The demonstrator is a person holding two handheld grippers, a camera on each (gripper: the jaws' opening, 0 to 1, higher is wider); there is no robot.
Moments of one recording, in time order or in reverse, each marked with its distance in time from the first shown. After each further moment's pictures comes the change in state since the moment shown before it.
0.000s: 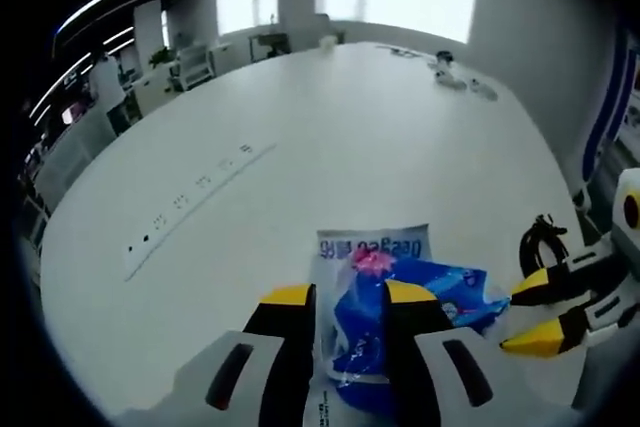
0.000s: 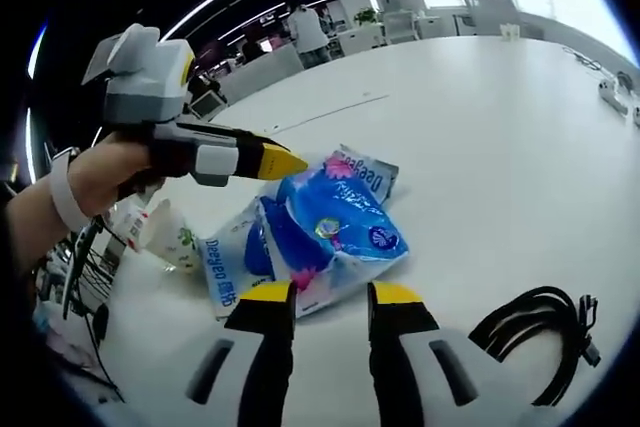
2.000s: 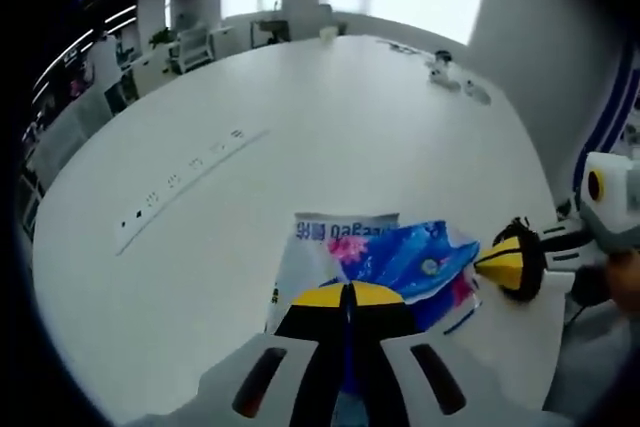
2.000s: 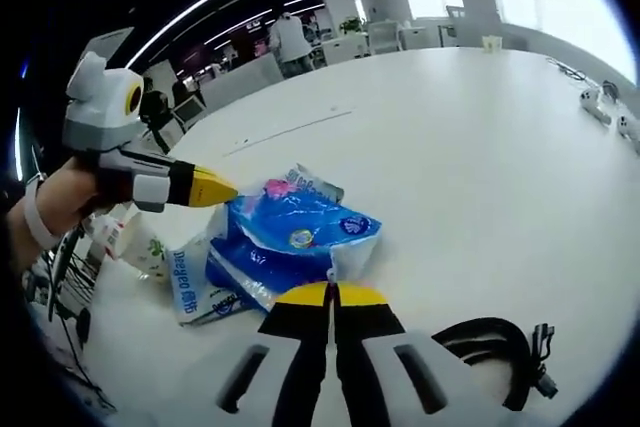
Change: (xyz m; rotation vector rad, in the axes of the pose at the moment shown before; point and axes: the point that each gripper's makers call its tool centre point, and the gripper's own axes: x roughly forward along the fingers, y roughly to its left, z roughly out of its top) left arm -0.024 -0.024 -0.004 -0.069 0.026 -0.042; right arm -0.014 -0.046 0.020 -0.020 -0.041 -0.090
